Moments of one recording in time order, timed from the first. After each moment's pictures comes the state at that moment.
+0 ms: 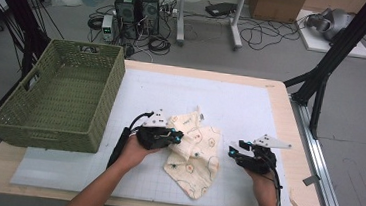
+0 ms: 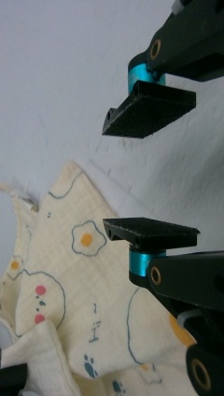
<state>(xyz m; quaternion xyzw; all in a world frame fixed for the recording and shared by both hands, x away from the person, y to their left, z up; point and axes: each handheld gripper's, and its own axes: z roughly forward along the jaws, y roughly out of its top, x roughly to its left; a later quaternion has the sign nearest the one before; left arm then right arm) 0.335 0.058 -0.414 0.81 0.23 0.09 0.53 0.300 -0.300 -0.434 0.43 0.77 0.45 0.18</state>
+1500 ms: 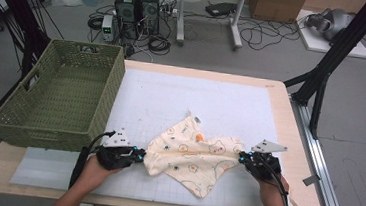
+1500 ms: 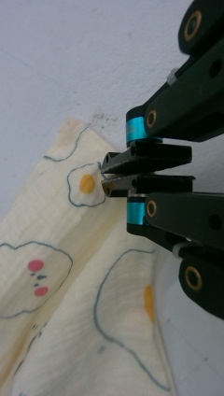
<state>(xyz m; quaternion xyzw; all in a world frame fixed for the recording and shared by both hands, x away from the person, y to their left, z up) 0.283 0.142 -0.437 0.83 0.29 0.10 0.46 0.285 -0.308 -0.429 0.41 0.82 0.34 0.21</state>
